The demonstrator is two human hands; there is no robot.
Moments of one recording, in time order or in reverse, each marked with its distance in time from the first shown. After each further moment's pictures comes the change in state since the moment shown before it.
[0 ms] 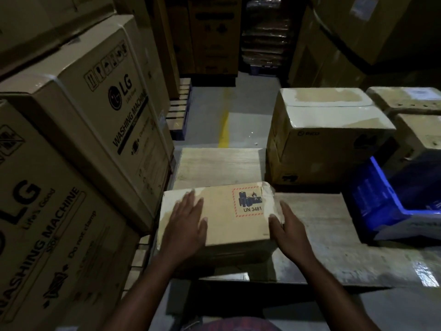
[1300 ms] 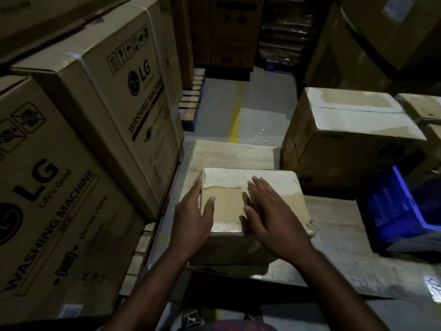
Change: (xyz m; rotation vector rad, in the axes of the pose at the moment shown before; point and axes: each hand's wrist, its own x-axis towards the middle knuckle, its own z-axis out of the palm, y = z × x) left_hand -0.012 0.016 -0.047 -0.587 0.236 -0.267; right_hand -0.024 -0.124 0.007 -0.315 -0.187 -0.439
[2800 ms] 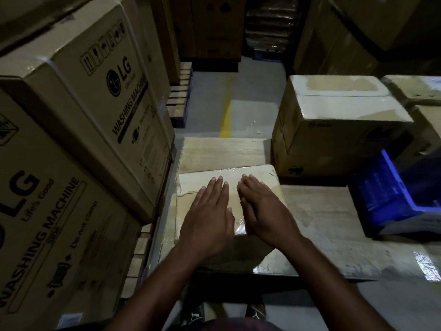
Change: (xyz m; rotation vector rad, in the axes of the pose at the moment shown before) left_hand 0.001 0.034 0.034 0.668 -0.390 0.338; right_hand 0.017 0.038 0.014 -0.072 0.070 -0.052
